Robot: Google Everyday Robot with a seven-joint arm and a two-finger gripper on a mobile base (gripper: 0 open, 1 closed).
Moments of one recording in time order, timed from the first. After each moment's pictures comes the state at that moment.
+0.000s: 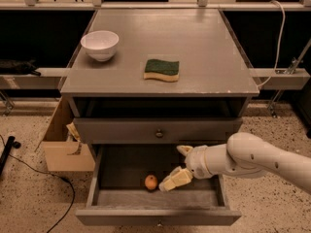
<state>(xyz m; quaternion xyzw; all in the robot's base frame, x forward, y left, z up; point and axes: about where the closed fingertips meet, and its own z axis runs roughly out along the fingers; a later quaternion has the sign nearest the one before) 0.486 -0.053 0.588 -0.45 0.77 0.31 0.33</state>
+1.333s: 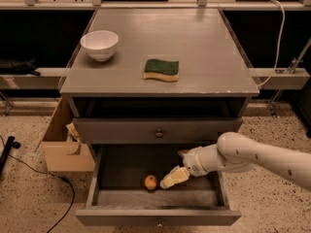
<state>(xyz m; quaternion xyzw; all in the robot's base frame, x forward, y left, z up) 0.517 -0.063 0.509 -0.43 0.81 0.31 0.27</state>
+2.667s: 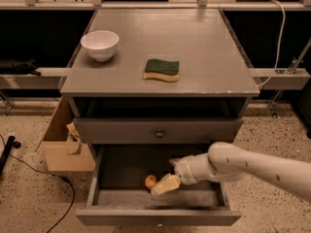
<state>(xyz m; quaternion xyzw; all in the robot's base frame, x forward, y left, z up) 0.507 -0.029 0.474 -0.40 0.81 0.35 0.26</state>
